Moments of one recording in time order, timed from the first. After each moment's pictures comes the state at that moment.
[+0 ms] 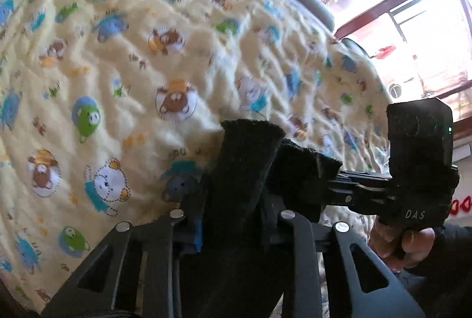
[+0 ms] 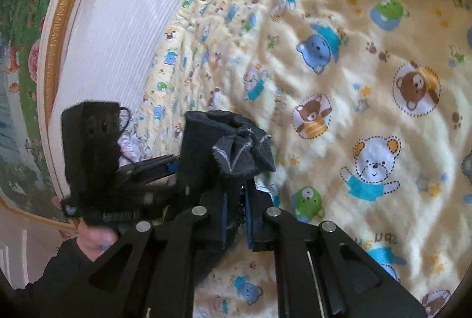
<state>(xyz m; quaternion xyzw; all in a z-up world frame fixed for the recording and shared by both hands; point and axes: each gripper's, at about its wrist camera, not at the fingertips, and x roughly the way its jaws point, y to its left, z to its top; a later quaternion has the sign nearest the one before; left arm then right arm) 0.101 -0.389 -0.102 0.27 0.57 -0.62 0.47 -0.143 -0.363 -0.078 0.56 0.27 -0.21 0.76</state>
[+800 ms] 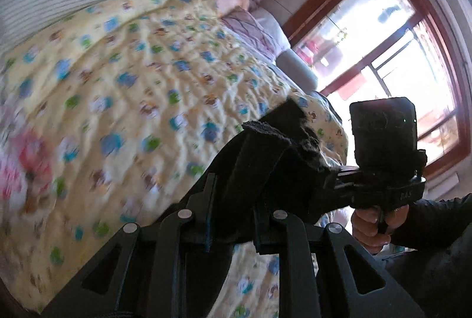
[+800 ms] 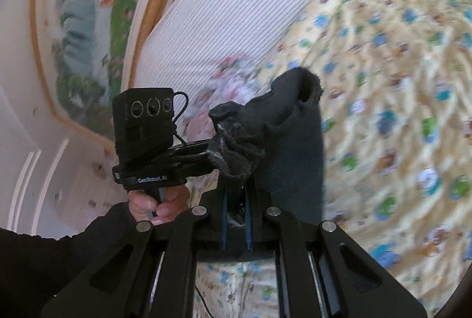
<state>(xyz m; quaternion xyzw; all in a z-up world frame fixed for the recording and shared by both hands) 0.151 -0.213 0.002 0.12 0.52 -0.64 0.56 -0.059 -0.268 0.007 0.47 0.28 0.04 0.84</state>
